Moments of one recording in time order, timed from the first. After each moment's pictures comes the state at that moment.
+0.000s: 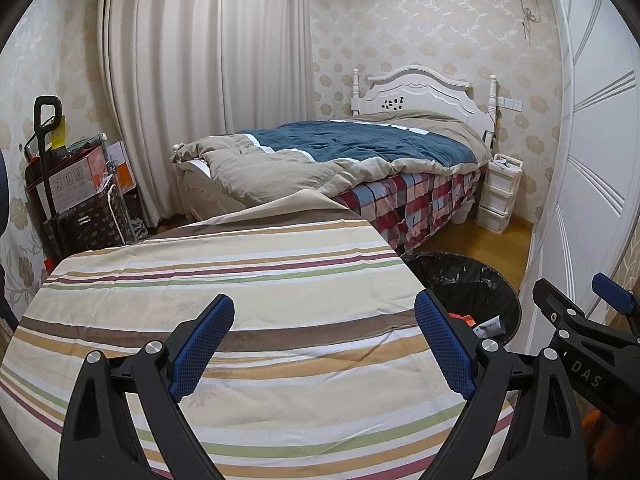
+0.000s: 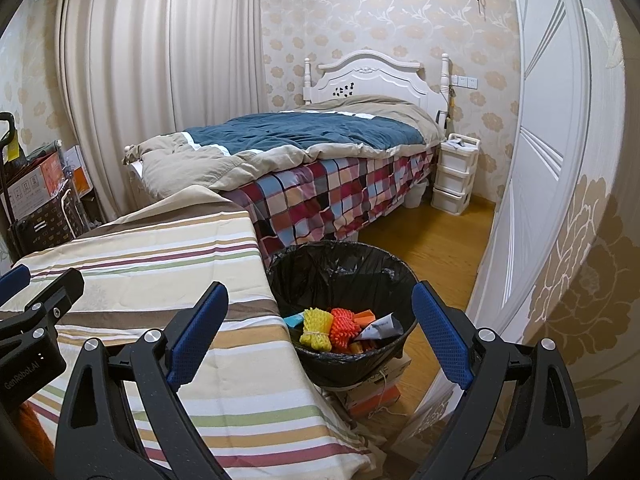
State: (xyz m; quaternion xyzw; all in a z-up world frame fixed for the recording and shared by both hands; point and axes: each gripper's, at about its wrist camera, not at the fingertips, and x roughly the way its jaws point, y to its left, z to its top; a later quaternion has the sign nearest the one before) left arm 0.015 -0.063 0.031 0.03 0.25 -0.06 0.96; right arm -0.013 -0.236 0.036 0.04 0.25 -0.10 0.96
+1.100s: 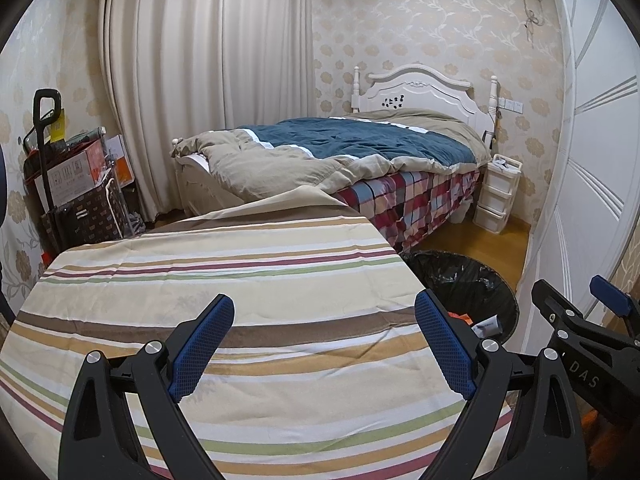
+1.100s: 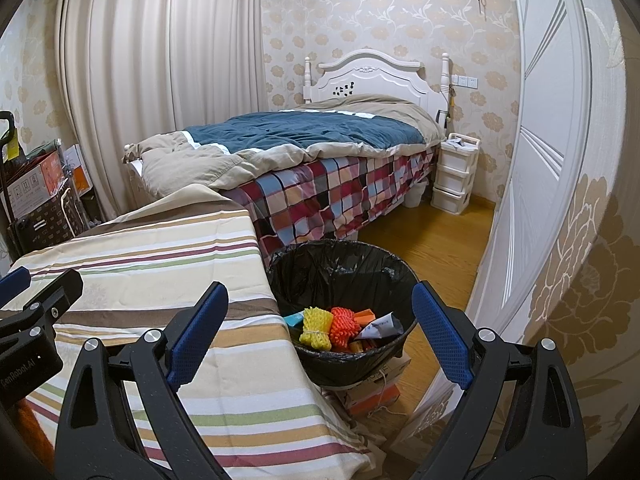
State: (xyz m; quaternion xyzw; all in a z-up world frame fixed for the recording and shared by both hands) left arm 0.012 -0.061 0.031 0.03 0.26 -0.06 0.96; right arm -0.013 -0.234 0.036 0.04 0.25 -0.10 0.96
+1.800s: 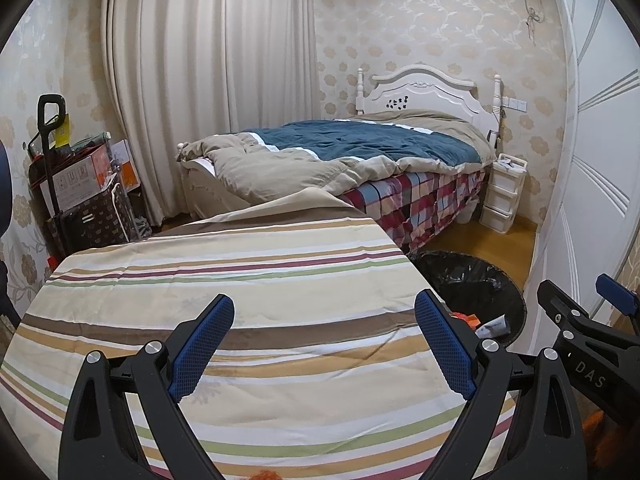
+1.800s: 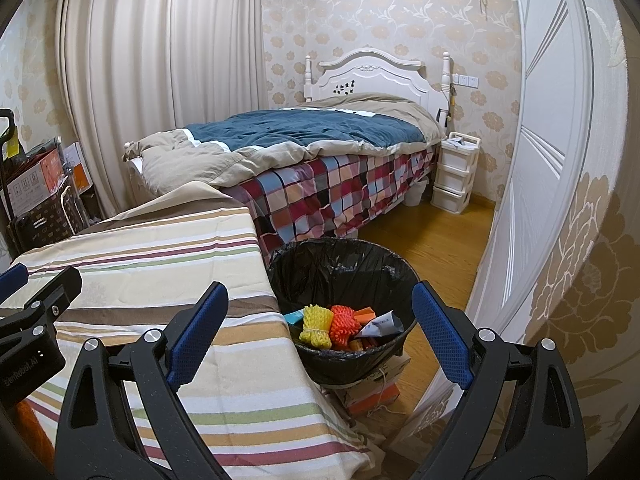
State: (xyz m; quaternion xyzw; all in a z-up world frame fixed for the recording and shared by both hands) left arm 0.011 -0.060 0.027 0.03 0.25 -0.05 0.97; right arm -0.013 -0.234 0.036 0.04 0.25 -0.10 0.96
